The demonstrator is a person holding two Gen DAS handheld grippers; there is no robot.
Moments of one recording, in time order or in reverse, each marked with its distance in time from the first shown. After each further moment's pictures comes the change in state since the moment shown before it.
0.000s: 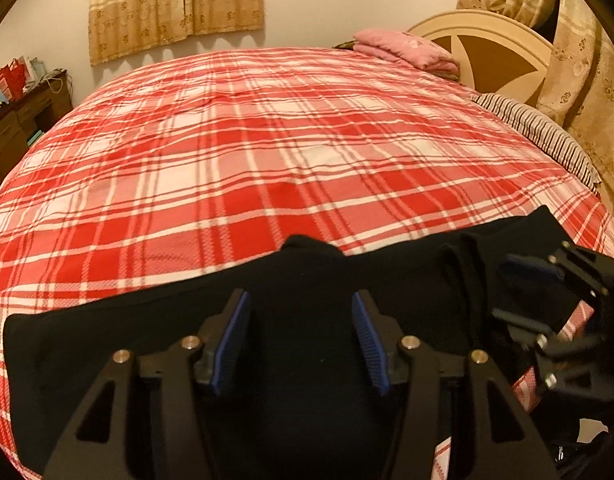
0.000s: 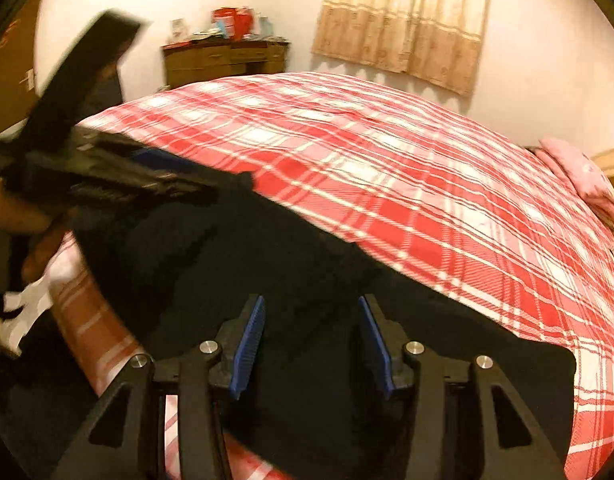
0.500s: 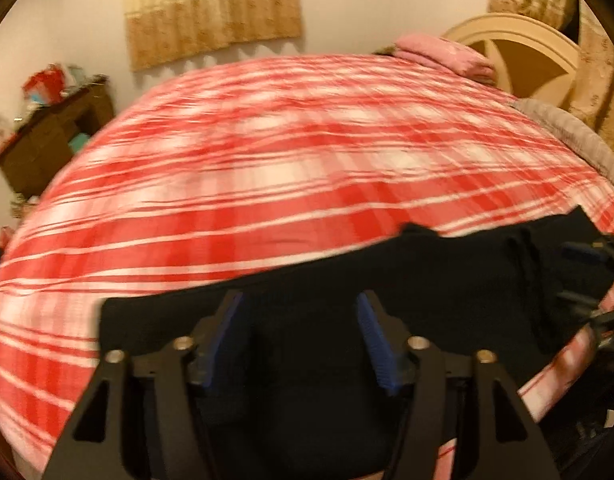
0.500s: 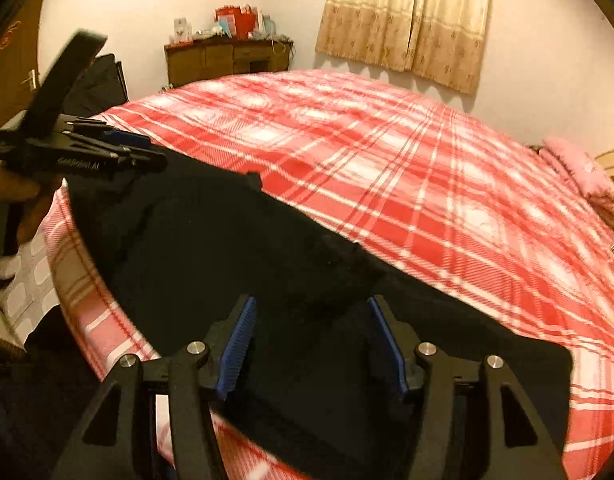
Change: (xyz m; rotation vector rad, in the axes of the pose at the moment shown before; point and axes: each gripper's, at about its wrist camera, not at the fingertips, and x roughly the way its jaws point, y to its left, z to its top) left arm -0.042 0.070 -0.017 -0.017 -0.035 0.196; right arm -0.031 0.013 -0.011 -0.018 -0.017 0.022
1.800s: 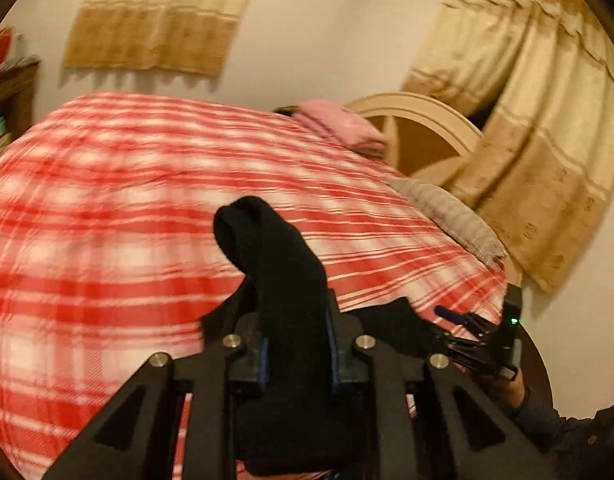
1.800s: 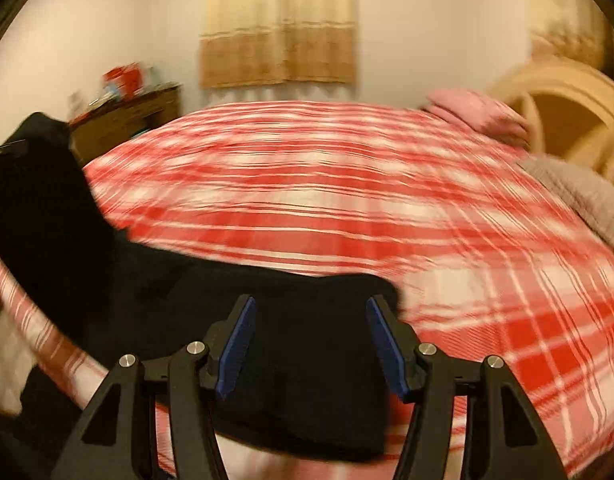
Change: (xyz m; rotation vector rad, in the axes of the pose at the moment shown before) left arm -0.090 -0.080 0.078 -0.081 -0.141 -0.542; right arm -0.073 -0.127 -0.044 0.378 -0.057 -0.257
